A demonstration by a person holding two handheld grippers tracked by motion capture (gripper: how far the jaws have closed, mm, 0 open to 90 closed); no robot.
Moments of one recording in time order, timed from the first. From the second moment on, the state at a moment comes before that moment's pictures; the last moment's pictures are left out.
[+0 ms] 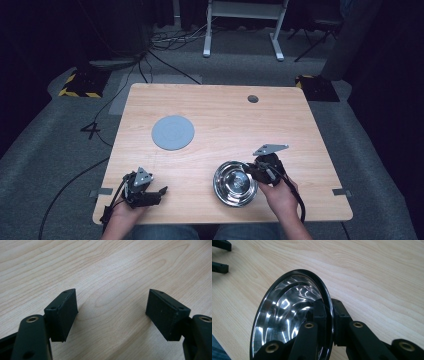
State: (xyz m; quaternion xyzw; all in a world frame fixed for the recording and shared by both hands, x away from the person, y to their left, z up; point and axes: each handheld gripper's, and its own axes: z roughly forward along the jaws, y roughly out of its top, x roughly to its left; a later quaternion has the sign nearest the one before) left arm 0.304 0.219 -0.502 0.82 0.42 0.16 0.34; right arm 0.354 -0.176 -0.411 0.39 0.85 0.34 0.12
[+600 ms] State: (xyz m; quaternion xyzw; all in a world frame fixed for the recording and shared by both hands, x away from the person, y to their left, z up) left arm 0.303 0.219 -0.502 0.82 0.43 0.16 0.34; right arm 0.381 -0.163 -0.384 0.39 0.84 0.35 0.14
